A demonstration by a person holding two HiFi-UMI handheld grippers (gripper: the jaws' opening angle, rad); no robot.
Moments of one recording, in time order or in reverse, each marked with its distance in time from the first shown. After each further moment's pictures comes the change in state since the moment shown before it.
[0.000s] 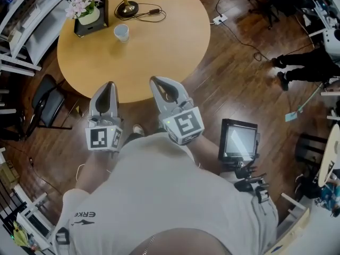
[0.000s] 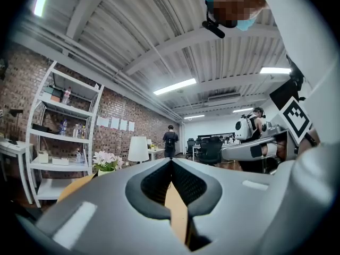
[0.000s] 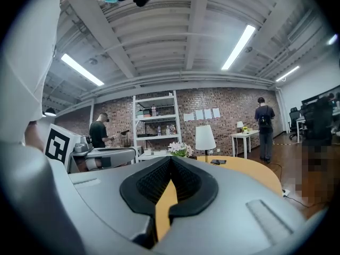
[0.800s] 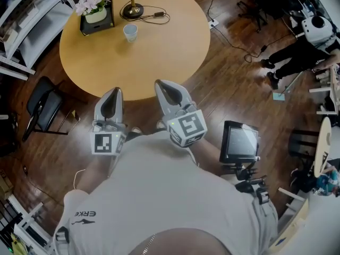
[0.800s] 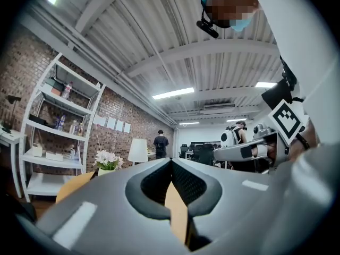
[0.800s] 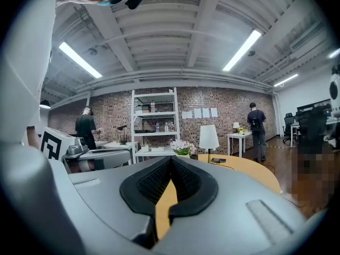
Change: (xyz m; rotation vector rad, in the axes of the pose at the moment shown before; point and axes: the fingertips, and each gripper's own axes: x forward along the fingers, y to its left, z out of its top) left arm -0.057 0.034 0.003 -0.063 -0.048 -0.088; right arm 0.008 0.065 0.001 -0.036 0.041 -0.071
